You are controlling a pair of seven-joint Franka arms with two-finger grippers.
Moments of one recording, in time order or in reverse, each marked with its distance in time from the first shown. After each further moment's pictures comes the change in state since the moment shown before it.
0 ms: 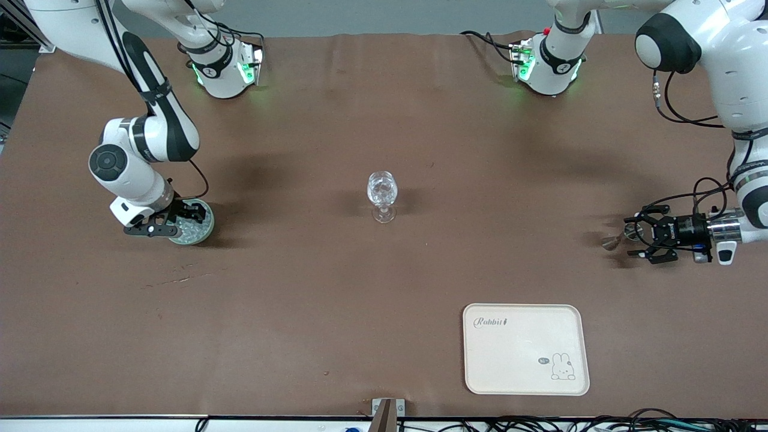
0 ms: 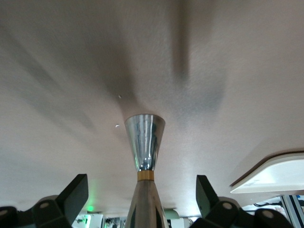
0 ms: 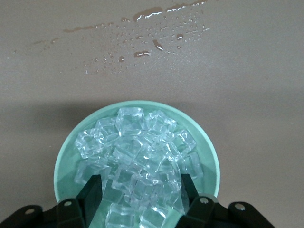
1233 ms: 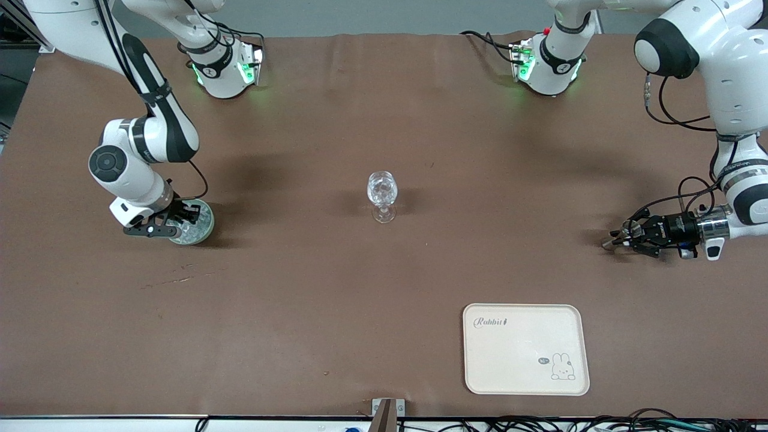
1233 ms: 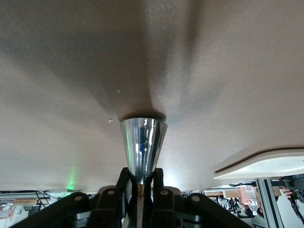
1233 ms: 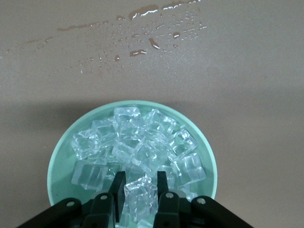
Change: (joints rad) left arm 0.011 0.019 0.004 -0.040 -0.116 -0.050 0.001; right arm -0.001 0.007 -0.006 0.001 -0.001 0.005 0.001
